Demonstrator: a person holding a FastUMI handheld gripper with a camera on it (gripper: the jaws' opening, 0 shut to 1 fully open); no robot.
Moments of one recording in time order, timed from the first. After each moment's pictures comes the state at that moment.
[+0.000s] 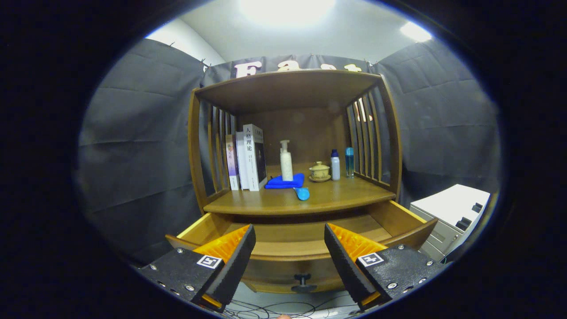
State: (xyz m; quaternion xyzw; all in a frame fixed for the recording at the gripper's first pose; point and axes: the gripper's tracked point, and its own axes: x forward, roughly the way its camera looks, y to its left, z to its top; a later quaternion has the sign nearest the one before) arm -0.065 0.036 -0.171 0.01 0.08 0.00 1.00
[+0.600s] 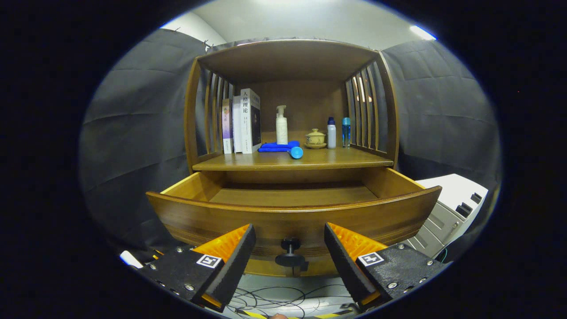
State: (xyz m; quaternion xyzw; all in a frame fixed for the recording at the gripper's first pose) arm -0.071 0.021 -0.240 -0.02 0.13 -0.01 0.99
